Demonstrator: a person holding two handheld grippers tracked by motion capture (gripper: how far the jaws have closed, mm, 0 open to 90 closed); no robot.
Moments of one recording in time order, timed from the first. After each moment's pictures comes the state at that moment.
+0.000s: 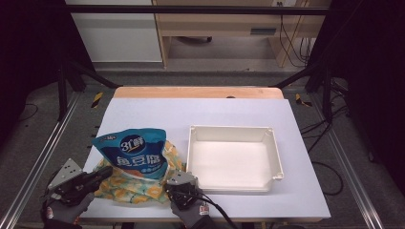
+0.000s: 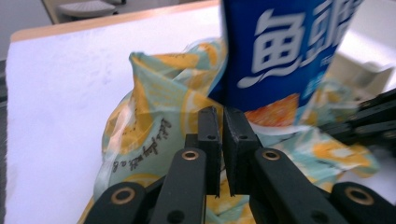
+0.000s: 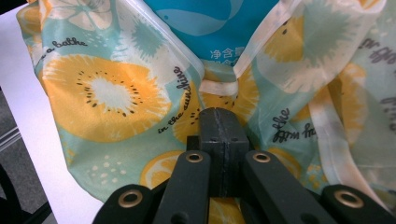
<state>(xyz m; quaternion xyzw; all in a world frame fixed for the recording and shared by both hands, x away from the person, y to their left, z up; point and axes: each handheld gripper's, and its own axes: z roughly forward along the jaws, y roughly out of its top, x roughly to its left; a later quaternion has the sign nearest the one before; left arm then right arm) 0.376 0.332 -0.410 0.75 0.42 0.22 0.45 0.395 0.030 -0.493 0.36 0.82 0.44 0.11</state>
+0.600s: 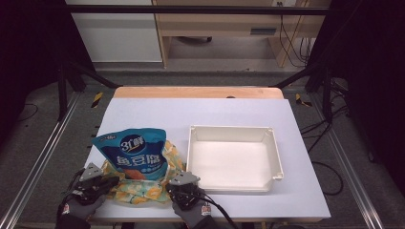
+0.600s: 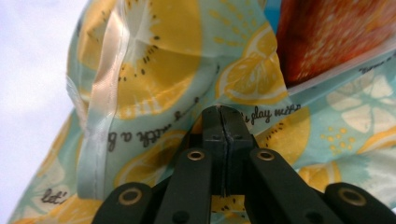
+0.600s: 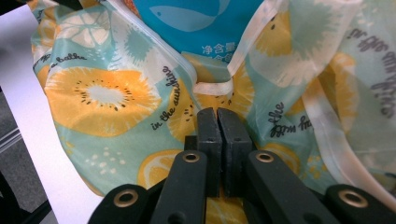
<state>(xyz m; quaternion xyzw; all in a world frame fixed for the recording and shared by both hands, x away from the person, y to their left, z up) 0.399 0.327 -0.465 0.81 0.46 0.17 0.33 0.394 0.024 -0.493 0.37 0.81 0.44 0.11</state>
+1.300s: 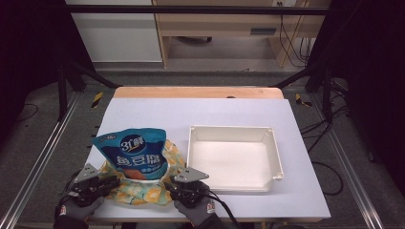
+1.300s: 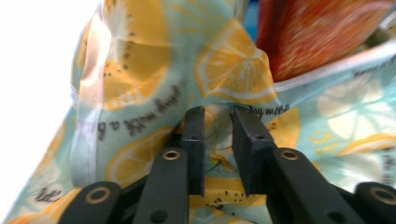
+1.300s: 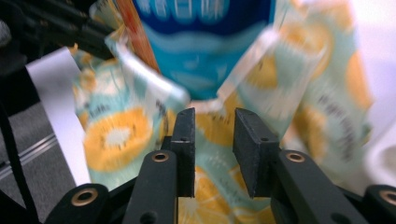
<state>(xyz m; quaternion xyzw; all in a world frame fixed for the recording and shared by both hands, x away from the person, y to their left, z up) 0.391 0.332 -0.455 0.79 0.45 0.17 0.38 0.393 0.007 -0.462 0.34 0.79 0.49 0.11</state>
